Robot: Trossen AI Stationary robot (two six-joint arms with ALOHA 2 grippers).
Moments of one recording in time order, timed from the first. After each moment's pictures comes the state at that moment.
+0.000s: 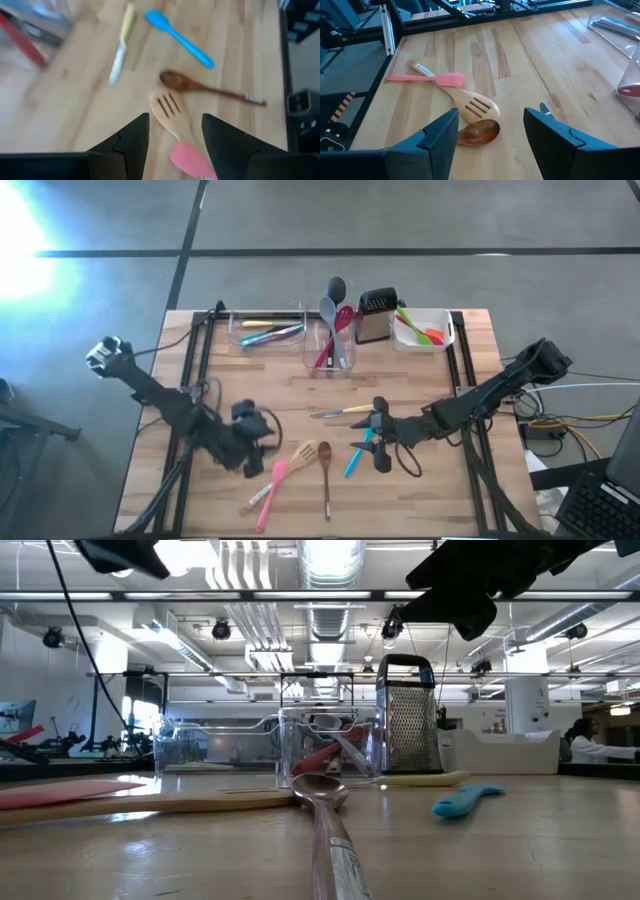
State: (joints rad) left arm -0.61 1.24 1.06 -0.69 -0.49 -0.75; right arm 0.44 1.39 0.71 0.22 0.40 0.39
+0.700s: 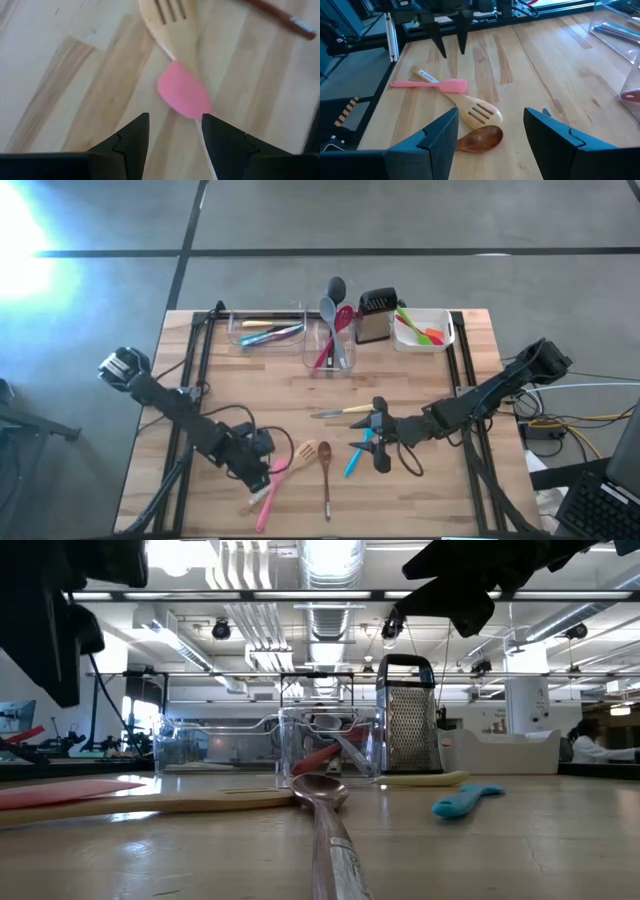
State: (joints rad) left arm -0.63 1.45 0.95 -0.63 -0.22 -1.04; right arm 0.44 1.39 0.71 0.25 0.39 0.39
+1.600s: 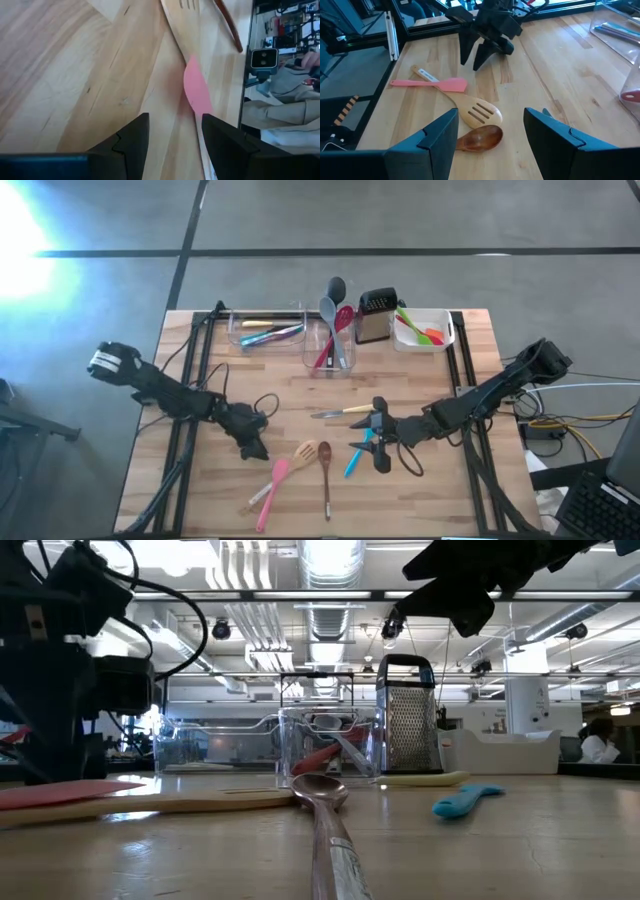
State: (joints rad) left arm -0.25 1.31 0.22 0.45 0.36 -1.00; right arm 0.44 1.39 0.71 0.24 0.39 0.39
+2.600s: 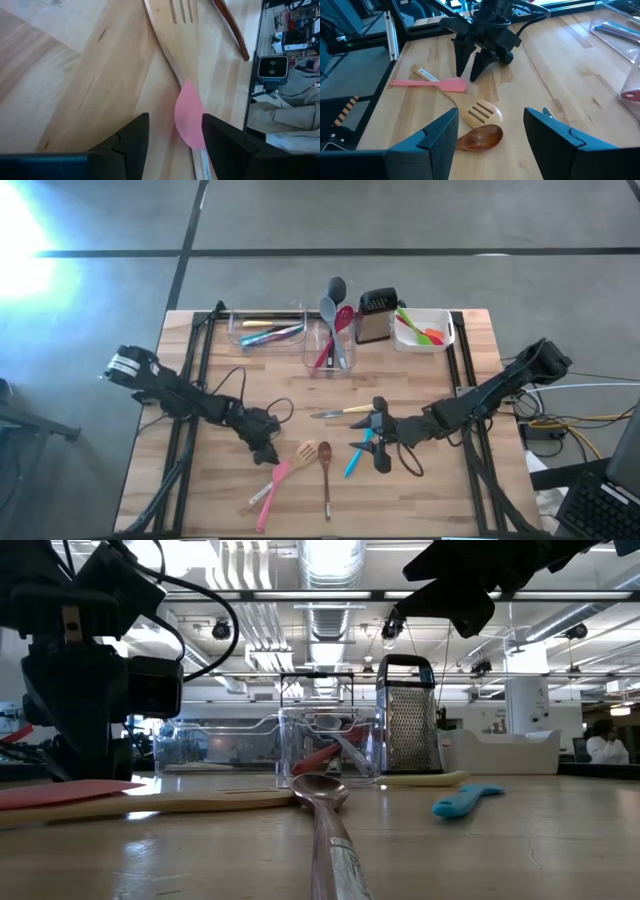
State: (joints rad) left arm -0.27 1.52 0.37 0.45 0.37 -0.99; right arm 0.44 1.39 0.71 0.24 0.39 0.39
